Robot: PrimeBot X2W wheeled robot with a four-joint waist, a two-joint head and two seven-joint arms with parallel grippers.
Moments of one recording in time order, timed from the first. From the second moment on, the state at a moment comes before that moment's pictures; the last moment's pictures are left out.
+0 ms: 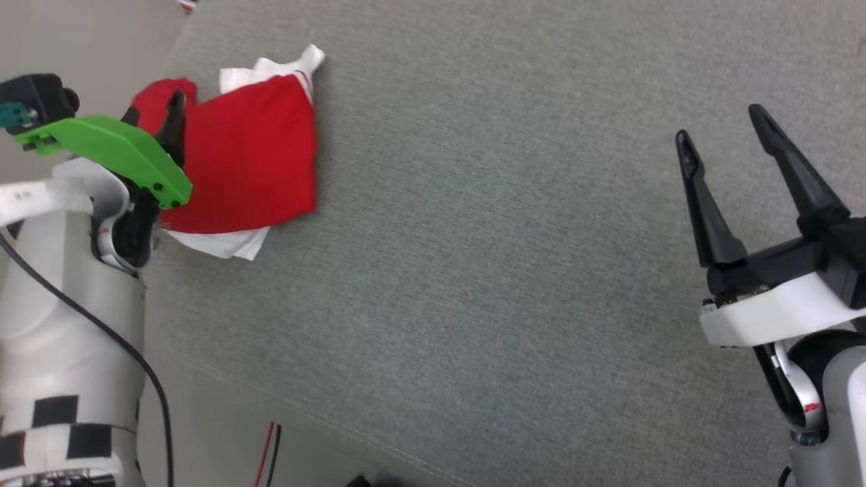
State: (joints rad) left arm -0.79 0.28 0.06 0.71 -0.50 -0.12 0.18; right arm -0.25 -0.23 0.13 -0.36 0.09 0.13 0.07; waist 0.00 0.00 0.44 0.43
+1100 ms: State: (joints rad) left arm -0.93 0.41 0.01 0.93 -0.69 -0.11 0.52; right arm -0.29 -0.24 0.09 -0.38 0.11 0.13 0.07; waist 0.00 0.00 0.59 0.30
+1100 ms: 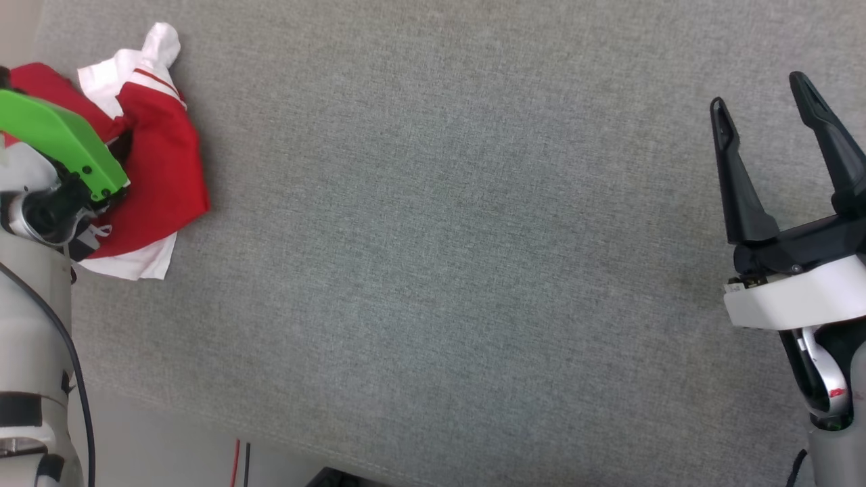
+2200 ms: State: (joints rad) left arm -0.57 0.38 -0.11 0.37 -0.50 0.02 -0.01; right arm -0.11 -0.07 0.01 -0.18 0.12 0.13 -0.05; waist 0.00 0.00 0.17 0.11
